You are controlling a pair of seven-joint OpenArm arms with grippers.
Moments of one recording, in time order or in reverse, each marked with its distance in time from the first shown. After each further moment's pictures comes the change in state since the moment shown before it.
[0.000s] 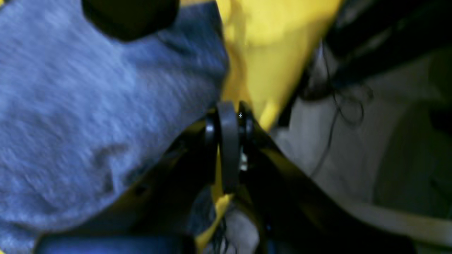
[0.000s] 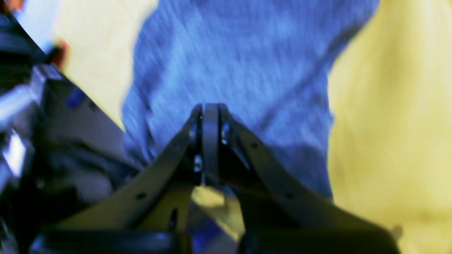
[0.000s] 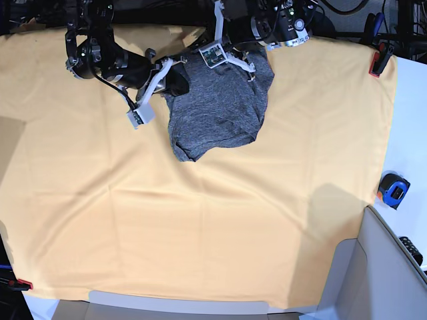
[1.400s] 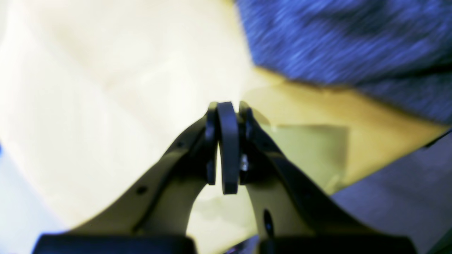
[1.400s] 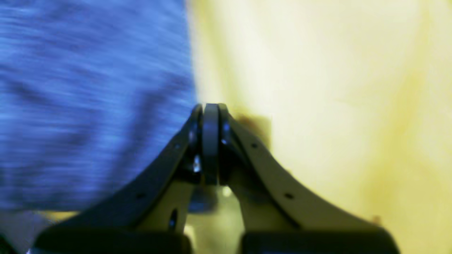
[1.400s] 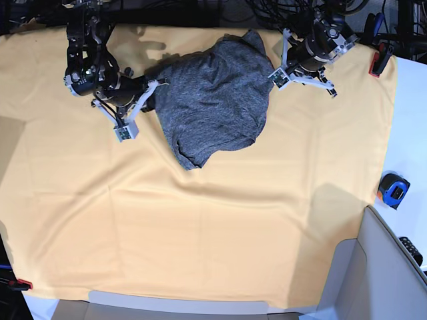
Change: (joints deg) left arm 1.5 -2.4 -19.0 0.0 22.7 -0.4 0.7; right arm 6.3 -3.2 3.0 -7.8 -20.0 0.3 1.0
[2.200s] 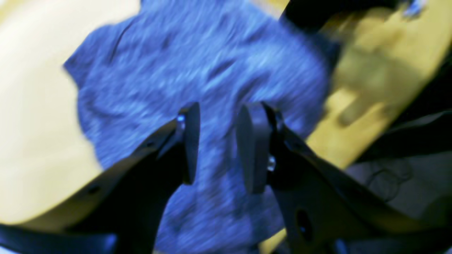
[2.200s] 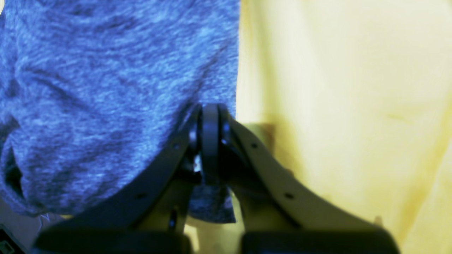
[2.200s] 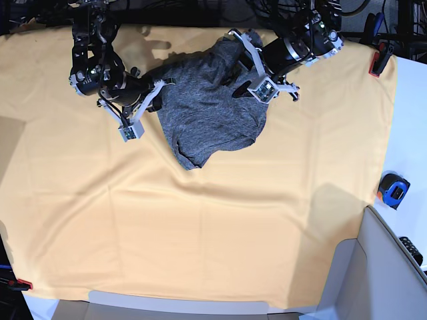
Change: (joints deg) left arm -1.1 6.1 -0.2 0.2 -31.7 0.4 -7.1; right arm 0.0 -1.2 -0.1 -0.1 -0.5 -0.1 0.0
